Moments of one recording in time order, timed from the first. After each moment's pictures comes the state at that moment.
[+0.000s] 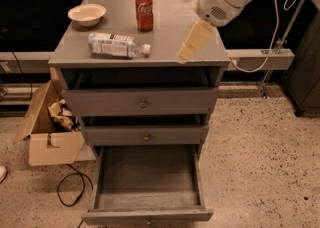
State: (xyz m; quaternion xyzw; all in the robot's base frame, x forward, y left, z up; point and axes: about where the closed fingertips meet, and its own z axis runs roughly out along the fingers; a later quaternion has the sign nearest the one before) arm 0.627 -0.072 0.956 -0.59 0.74 0.06 0.32
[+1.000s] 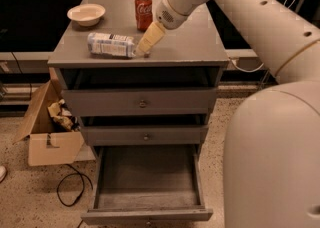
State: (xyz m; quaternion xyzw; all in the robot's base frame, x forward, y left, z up) arm 0.737 0.015 0.887 -0.51 0.81 0.12 0.28
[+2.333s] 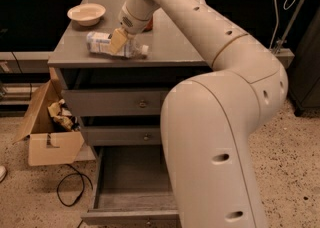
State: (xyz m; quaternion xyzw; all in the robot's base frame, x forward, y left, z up) arm 0.773 0.126 0.844 -0.50 0.82 0.14 0.24
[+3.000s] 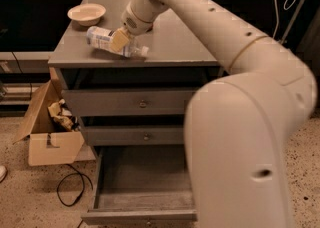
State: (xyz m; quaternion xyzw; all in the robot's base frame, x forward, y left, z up) arm 0.761 0.121 0.857 -0.50 0.80 0.16 0.28
